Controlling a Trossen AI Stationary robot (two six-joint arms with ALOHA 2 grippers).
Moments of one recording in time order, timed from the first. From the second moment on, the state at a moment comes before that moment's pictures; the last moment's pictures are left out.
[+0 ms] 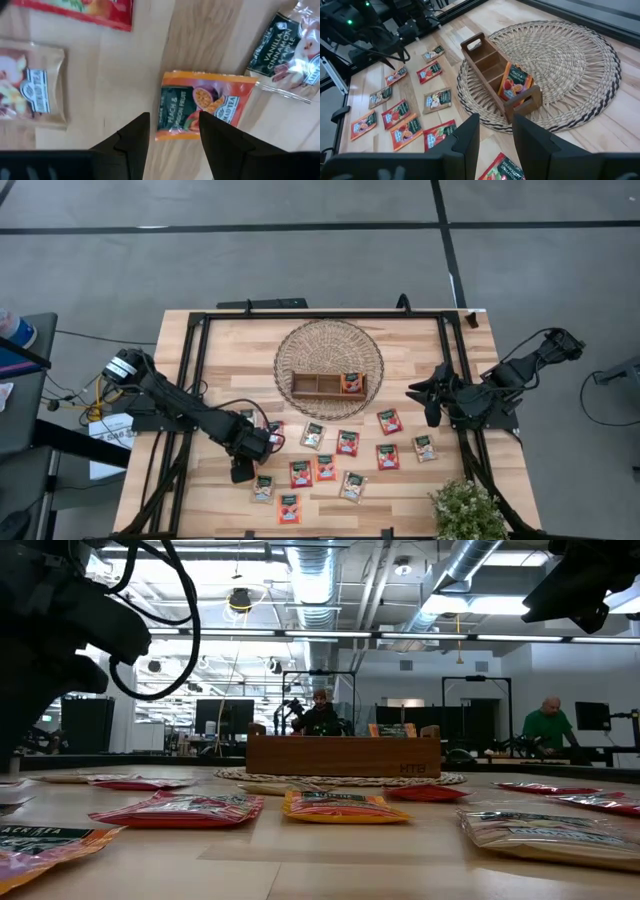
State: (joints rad) left arm -0.47 1.56 0.89 -0.81 0.13 -0.73; right arm 0.53 0.59 0.61 -0.71 0.67 0.79
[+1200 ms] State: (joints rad) left arm -0.47 1.45 0.77 -0.68 0.11 -0.75; right arm 0.53 0.59 0.61 -0.70 0.65 0.84
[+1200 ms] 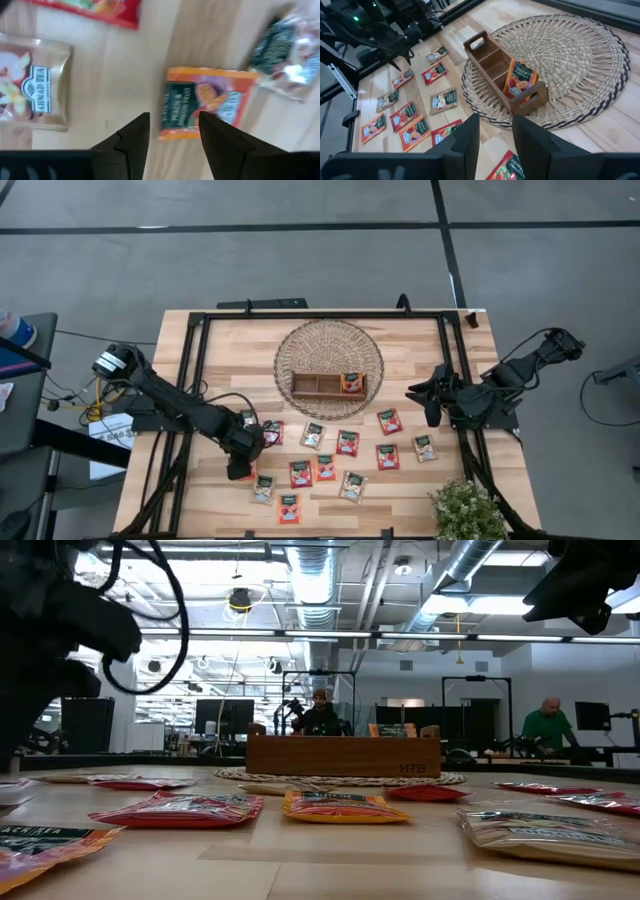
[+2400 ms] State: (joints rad) left arm -0.47 1.61 0.77 -0.65 0.10 -0.63; right arm 0.53 0.59 0.61 -0.69 0.65 0.83
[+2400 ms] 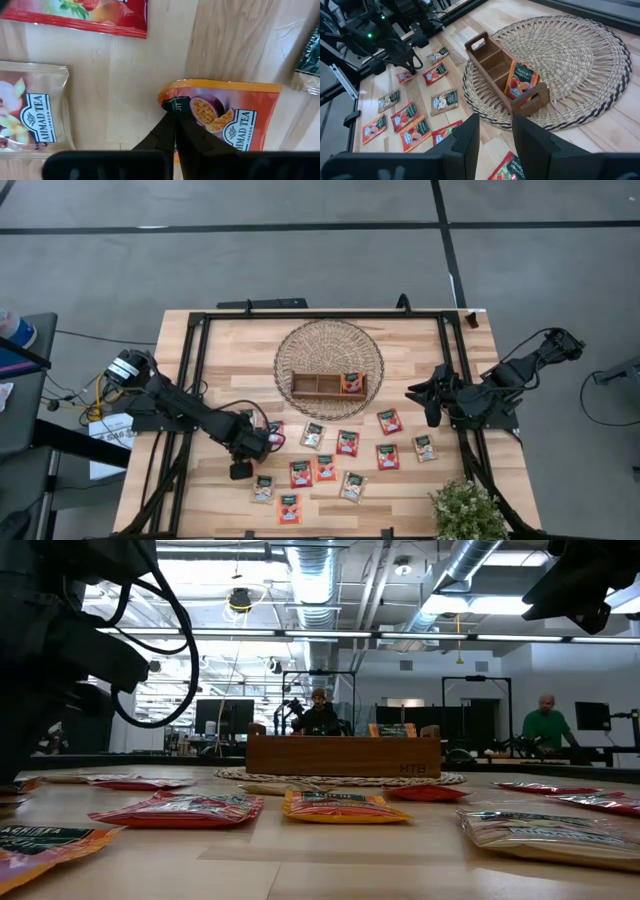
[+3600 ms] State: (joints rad) left arm -0.27 1.61 1.54 -1.09 -0.40 -0.27; right arm 0.43 0.83 0.61 -0.11 0.54 0.65
